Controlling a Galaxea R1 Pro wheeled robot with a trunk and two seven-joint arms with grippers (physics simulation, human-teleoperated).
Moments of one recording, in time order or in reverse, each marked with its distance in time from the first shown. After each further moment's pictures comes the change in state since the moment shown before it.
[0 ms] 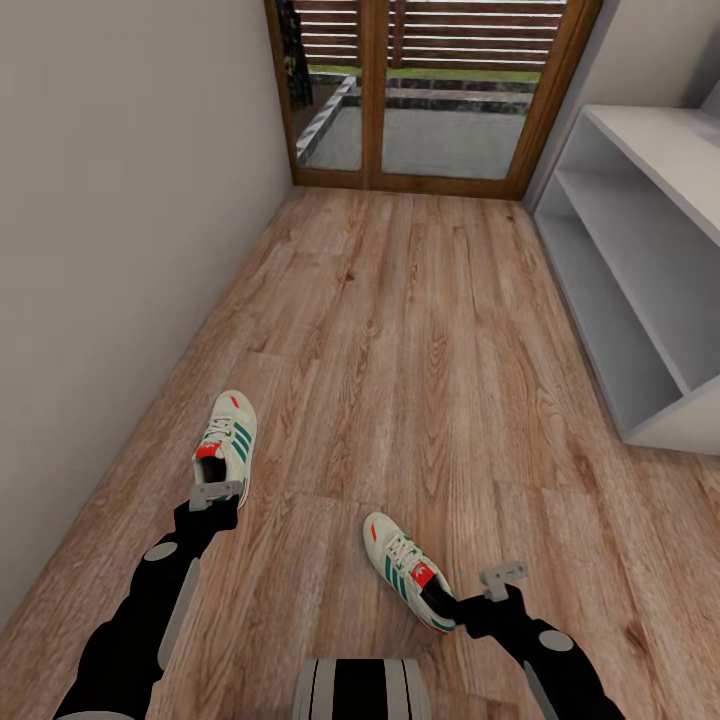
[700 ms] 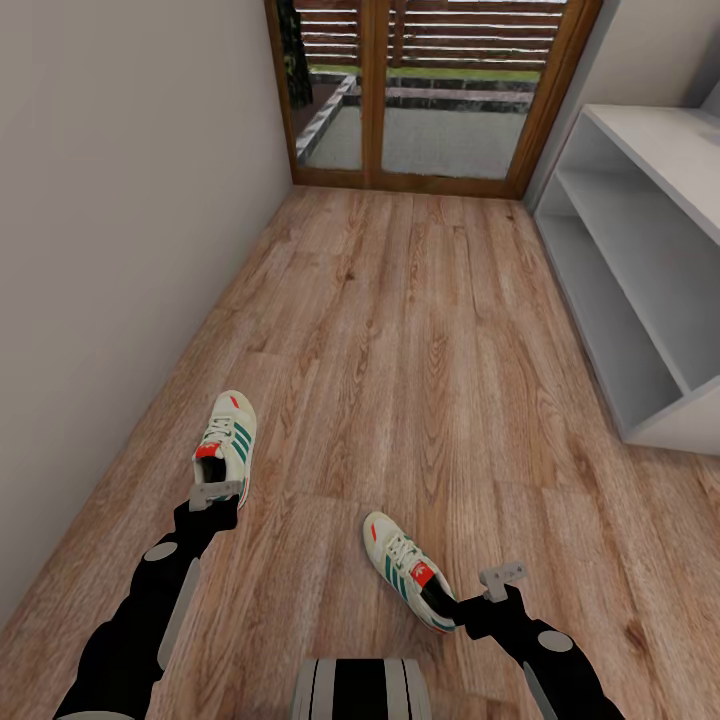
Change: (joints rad) left arm 0.000 0.000 0.000 0.000 -0.001 0.000 0.001; right arm 0.000 -0.001 0.007 0.001 0.001 0.000 0.000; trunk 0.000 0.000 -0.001
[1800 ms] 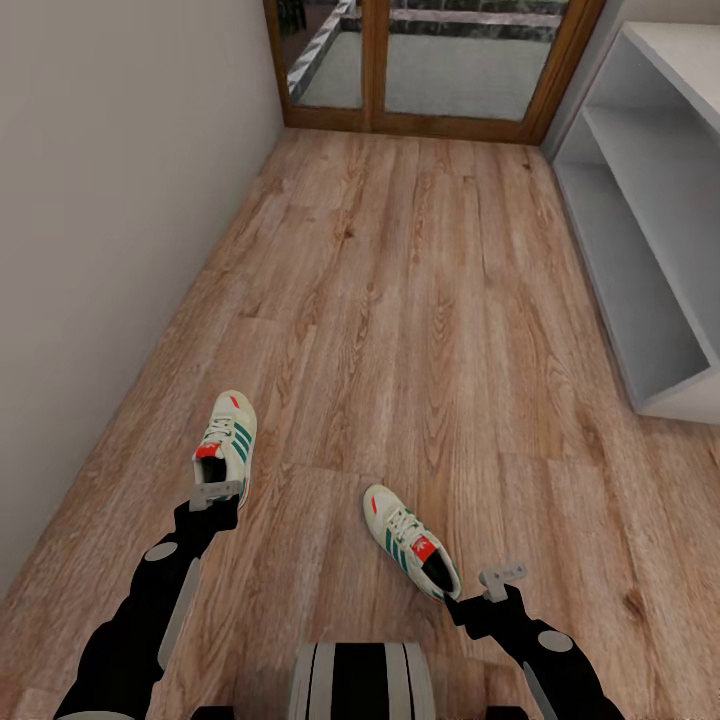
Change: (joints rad) left arm 0.000 -0.001 0.000 0.000 0.001 0.000 0.000; right arm 0.000 0.000 0.000 0.000 0.000 0.000 0.000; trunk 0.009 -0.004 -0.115
